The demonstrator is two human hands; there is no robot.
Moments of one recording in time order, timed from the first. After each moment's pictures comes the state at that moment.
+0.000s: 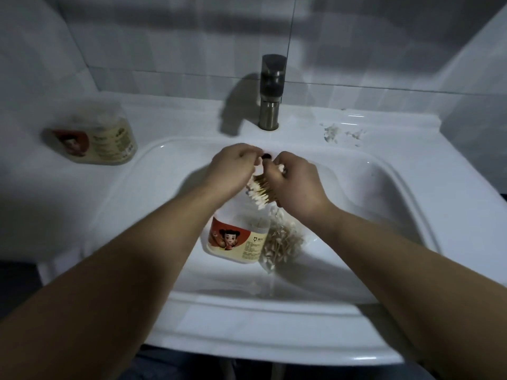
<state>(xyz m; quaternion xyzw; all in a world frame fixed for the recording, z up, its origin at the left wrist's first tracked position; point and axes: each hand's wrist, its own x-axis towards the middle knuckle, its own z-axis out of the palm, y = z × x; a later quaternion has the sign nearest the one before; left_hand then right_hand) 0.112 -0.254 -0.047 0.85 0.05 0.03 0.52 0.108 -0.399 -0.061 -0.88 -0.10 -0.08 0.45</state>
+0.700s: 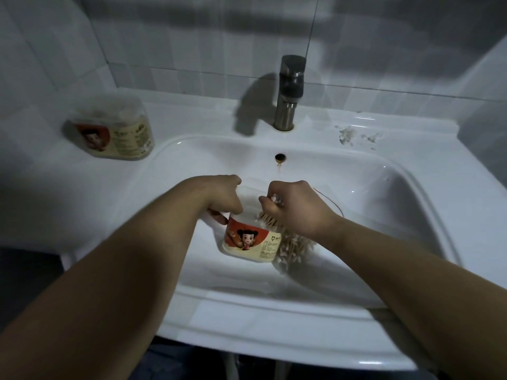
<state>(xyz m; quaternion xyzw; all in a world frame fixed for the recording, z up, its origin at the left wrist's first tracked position) 0.115 -0.199 -0.071 0.92 0.07 -0.25 0.29 0.103 -0.394 -0.088 -0.93 -0.26 -0.03 0.24</state>
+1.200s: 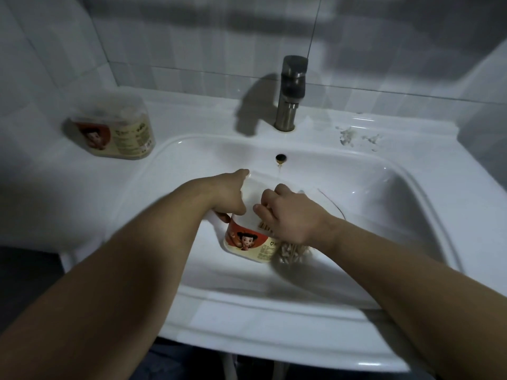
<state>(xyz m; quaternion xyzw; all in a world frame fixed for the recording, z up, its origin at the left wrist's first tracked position) 0.109 -0.208 -0.067 0.93 0.00 -0.23 0.28 0.098 -0.387 -0.091 -0.95 -0.27 0.08 0.10</state>
